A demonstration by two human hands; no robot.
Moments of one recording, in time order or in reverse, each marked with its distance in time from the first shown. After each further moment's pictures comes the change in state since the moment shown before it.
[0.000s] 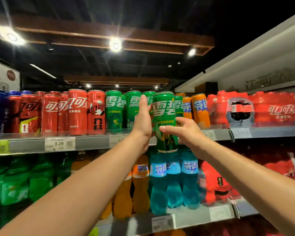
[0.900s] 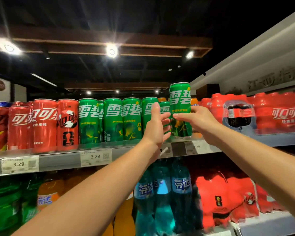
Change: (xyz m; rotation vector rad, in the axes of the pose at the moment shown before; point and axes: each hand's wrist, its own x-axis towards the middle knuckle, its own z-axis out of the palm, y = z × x) left_hand 0.059 -0.044 0.073 0.067 -0.096 -0.035; right_hand 0.078 0.015 -0.093 -0.056 0.138 -0.033
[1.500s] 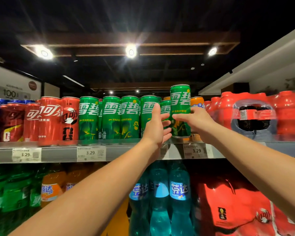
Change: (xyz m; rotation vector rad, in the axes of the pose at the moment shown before) left_hand 0.018 -0.014 0.021 0.048 0.159 -0.004; right_hand 0.045 0.031 -0.008 0.057 -0.097 0.031
